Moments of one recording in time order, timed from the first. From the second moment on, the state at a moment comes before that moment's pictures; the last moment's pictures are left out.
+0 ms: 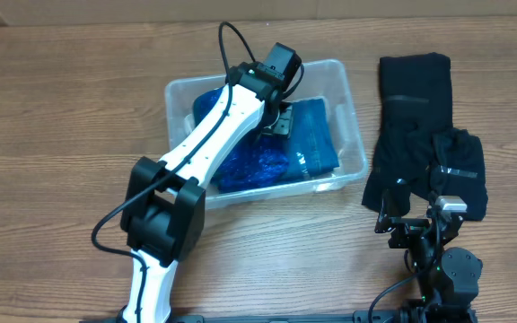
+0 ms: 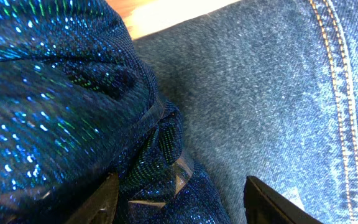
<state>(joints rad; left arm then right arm) -0.54 2.15 1.89 -1.07 -0.04 -0.38 -0.04 0.01 0.12 -0.36 -0.09 0.17</state>
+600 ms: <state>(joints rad) -0.47 2.04 1.71 -1.22 -0.12 -0.44 -0.04 0.01 0.12 -0.36 -0.09 0.17</state>
